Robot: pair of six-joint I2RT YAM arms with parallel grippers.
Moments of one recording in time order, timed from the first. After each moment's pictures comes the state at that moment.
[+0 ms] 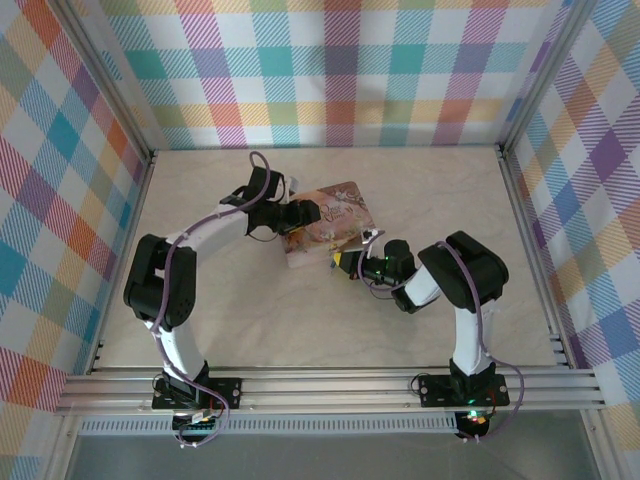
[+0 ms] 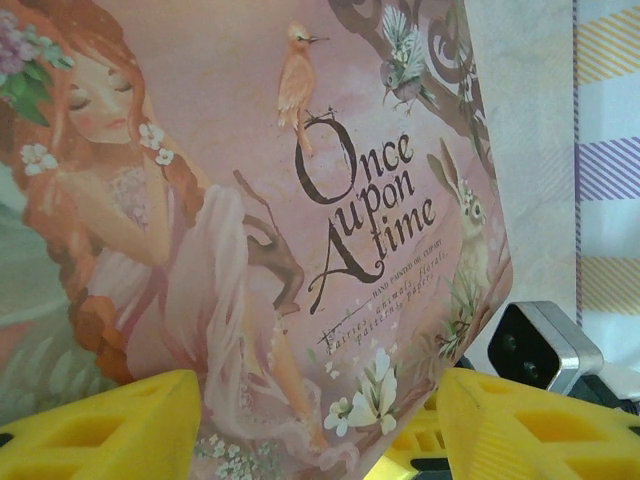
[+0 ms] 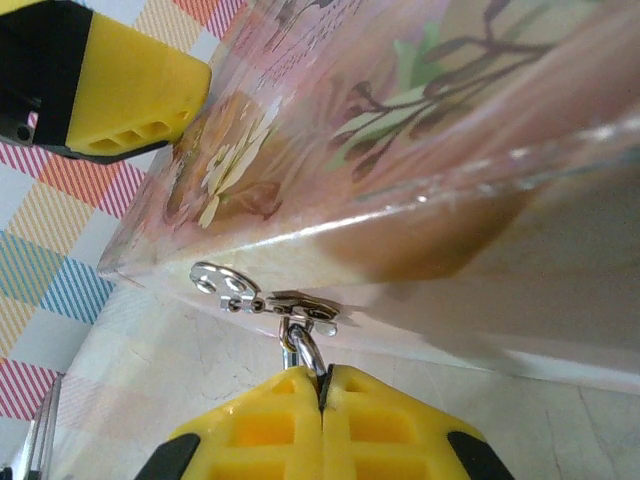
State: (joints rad) left arm -0.40 1.80 1.28 -0.34 0.48 -0.61; right arm 0.53 1.98 0.52 1.18 -0.49 0.71
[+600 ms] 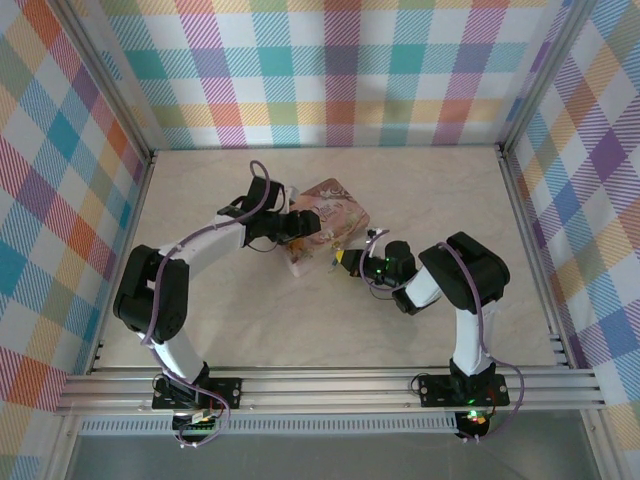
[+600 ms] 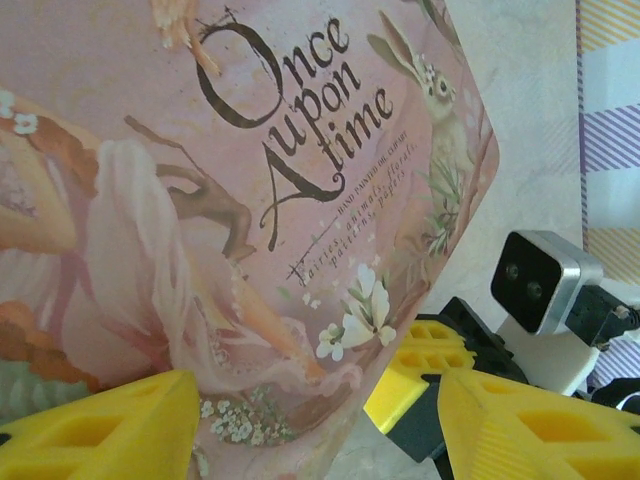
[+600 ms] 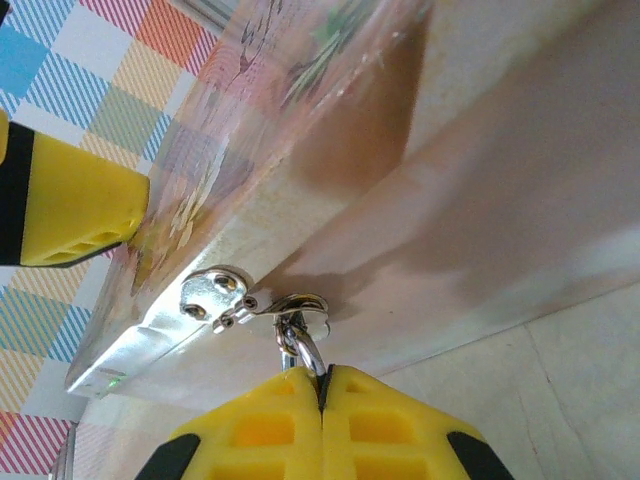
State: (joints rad) left arm -0.43 1.71 1.18 -0.32 0.46 -0.61; right arm 0.52 1.97 0.51 1.19 -0.43 0.81
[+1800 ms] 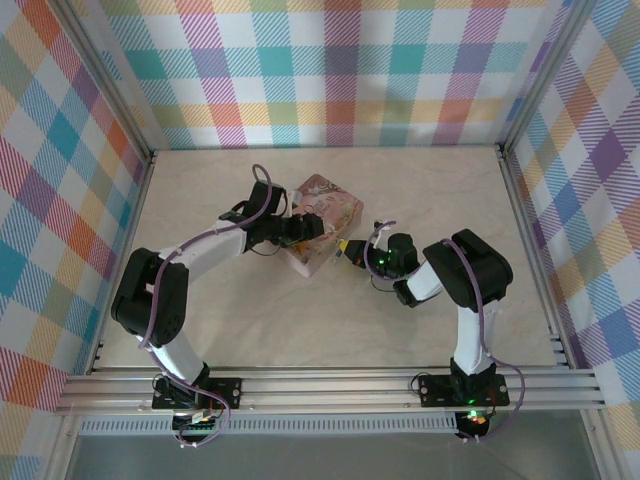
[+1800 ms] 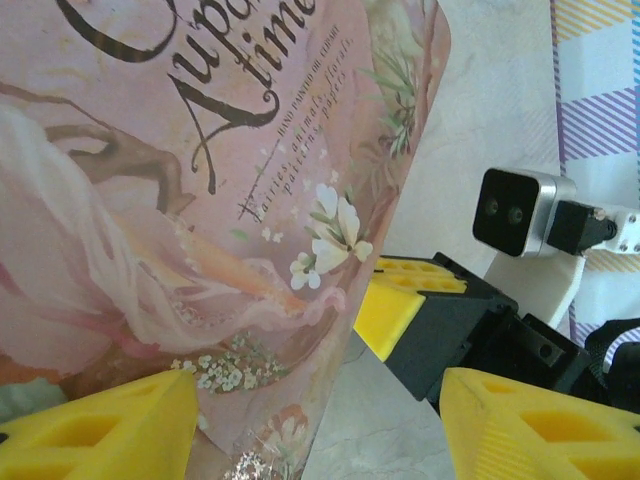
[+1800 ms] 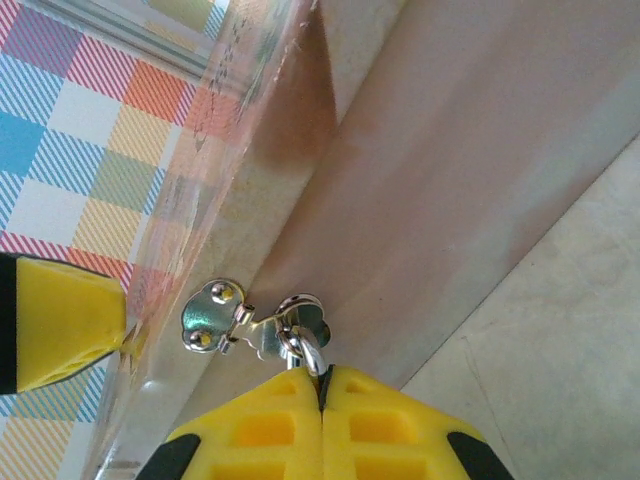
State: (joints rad) left arm -0.46 1.69 1.13 -0.26 0.47 -0.63; right arm 0.47 1.97 0.57 1.13 -0.42 0.94
